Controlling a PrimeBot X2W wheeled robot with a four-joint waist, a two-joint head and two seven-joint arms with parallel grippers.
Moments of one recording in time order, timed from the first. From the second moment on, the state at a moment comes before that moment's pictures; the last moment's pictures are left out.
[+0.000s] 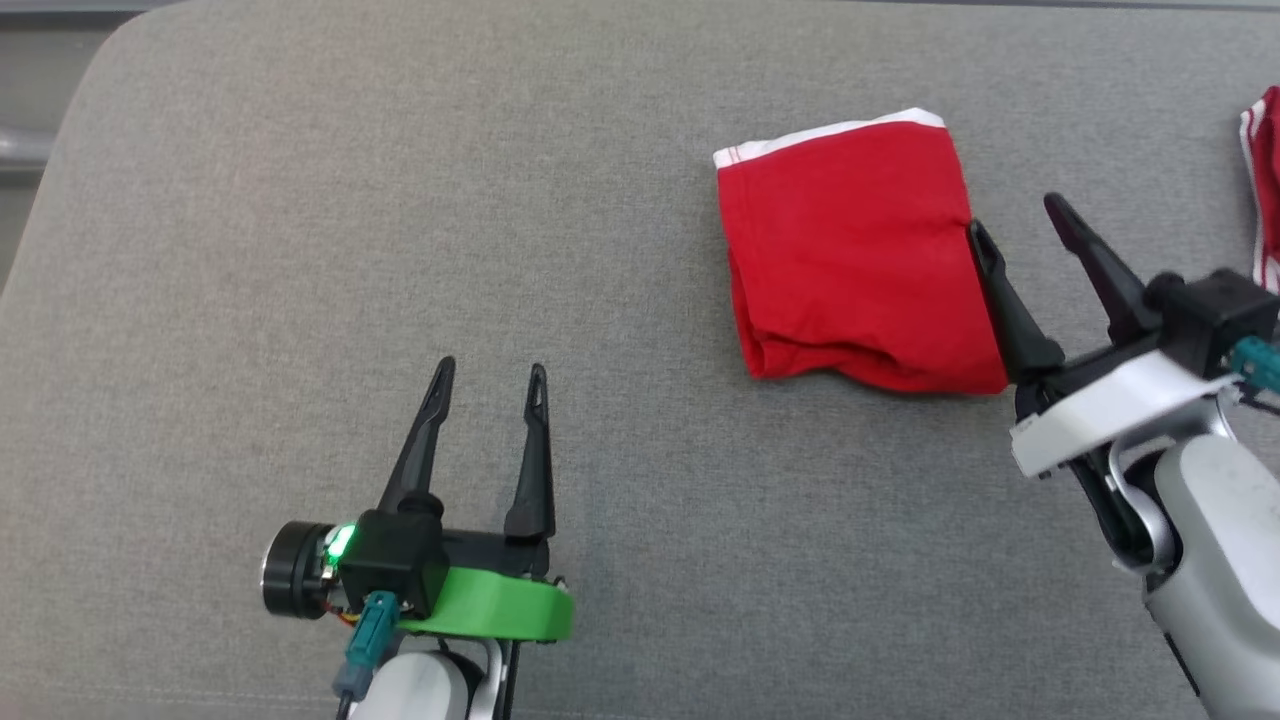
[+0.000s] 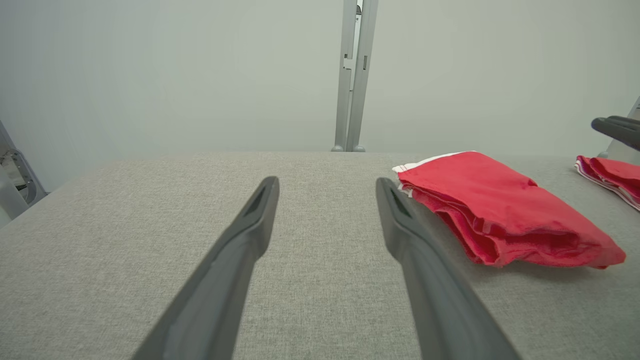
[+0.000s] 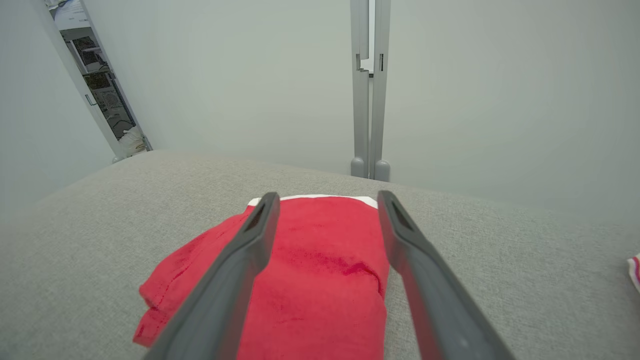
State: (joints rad) left arm -0.15 0.05 -0.39 0.03 -0.20 0.16 -0.26; right arm -0.42 -0.41 0.29 0.19 0.46 0.13 -0.19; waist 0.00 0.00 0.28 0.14
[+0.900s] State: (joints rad) left arm 0.13 0.05 -0.24 -0.01 -0.12 0.10 -0.26; right arm 0.08 -0.13 0.08 0.03 0.19 0.13 -0.26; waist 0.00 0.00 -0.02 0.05
